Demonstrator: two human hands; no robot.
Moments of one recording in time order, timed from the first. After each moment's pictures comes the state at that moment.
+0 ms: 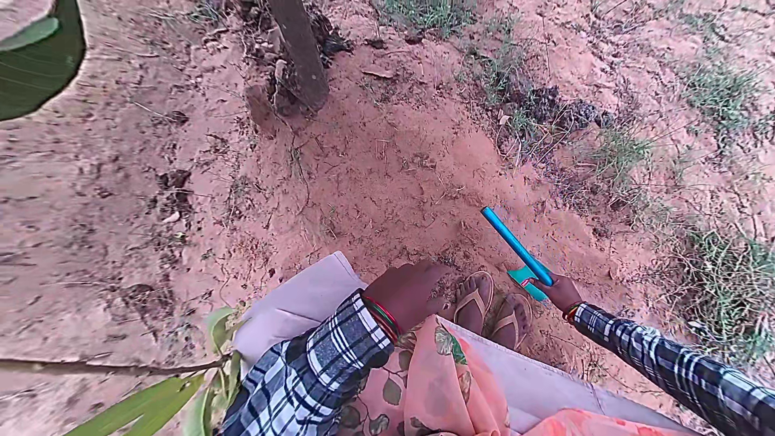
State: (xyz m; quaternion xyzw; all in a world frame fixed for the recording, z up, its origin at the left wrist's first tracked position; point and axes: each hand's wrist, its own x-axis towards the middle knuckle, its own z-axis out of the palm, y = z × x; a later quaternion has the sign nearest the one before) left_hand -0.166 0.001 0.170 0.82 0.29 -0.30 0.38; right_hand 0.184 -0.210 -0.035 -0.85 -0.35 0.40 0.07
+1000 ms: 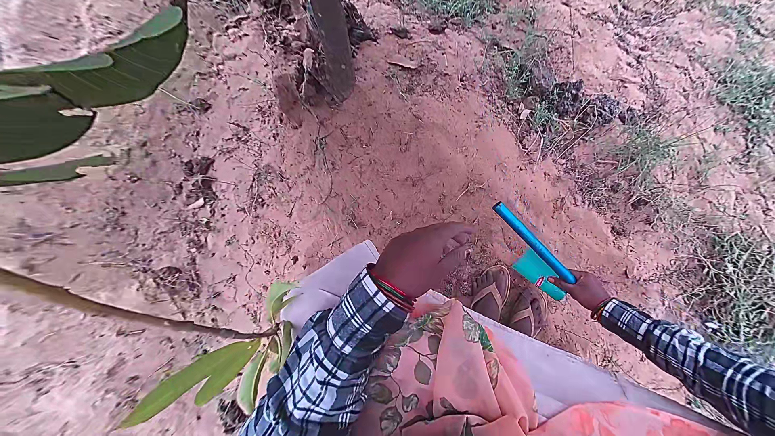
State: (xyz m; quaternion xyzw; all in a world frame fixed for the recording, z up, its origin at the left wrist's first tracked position) left_hand -0.202 0.025 0.170 0.83 0.34 0.02 0.44; right_hand 0.170 -0.201 0.006 -0.83 -0.36 0.43 0.07
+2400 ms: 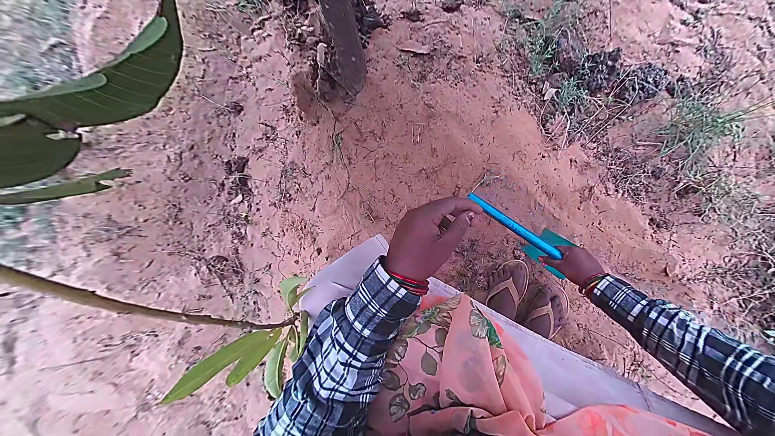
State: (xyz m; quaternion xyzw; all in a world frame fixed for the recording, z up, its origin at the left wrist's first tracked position) left_hand -0.192 0.025 0.156 0.76 0.37 0.24 0.48; right_hand 0.133 -0.124 0.003 -0.80 -0.43 0.42 -0.08
